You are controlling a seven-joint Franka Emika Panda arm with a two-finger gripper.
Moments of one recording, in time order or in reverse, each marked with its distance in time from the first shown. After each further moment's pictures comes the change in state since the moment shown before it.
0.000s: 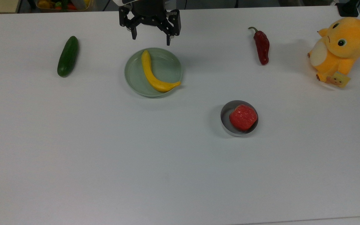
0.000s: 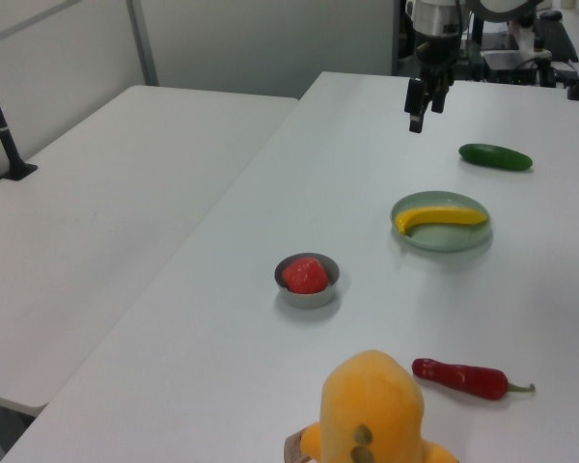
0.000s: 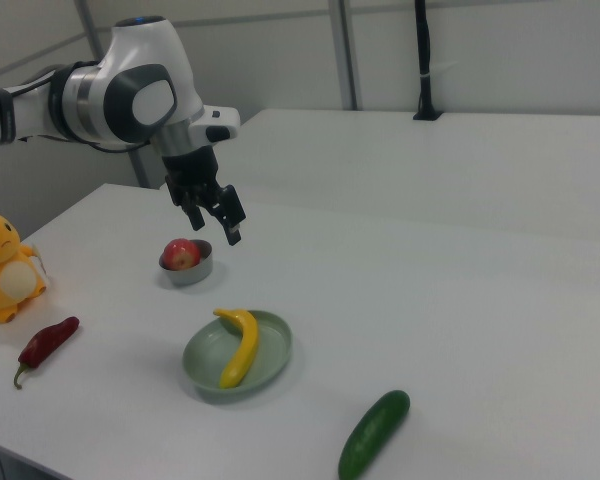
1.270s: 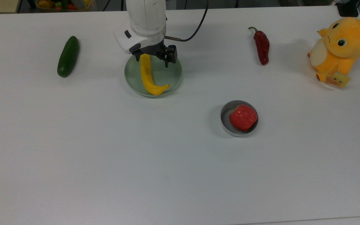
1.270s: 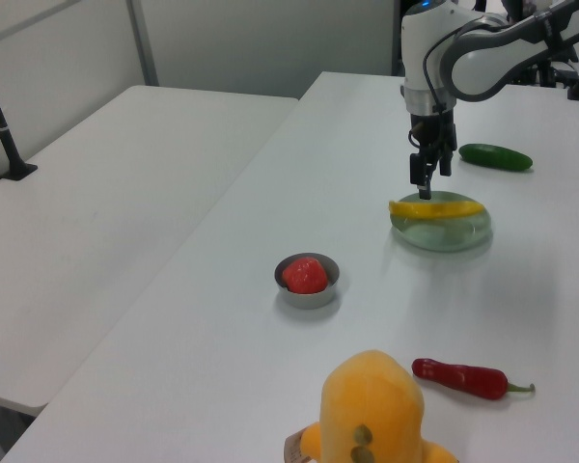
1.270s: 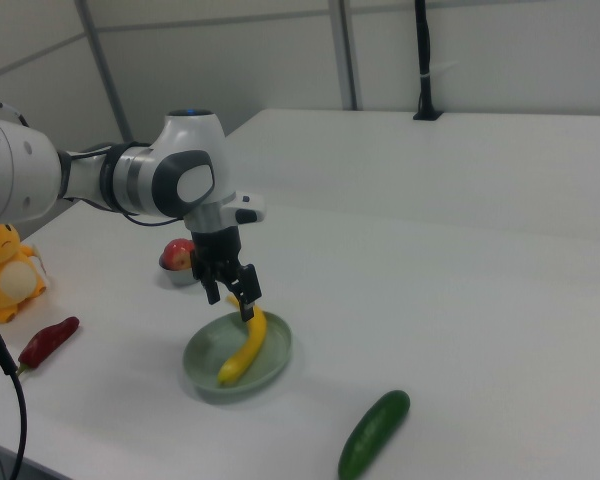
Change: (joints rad) arm 0.022 0.141 -0.035 -0.137 0.000 0.095 0.011
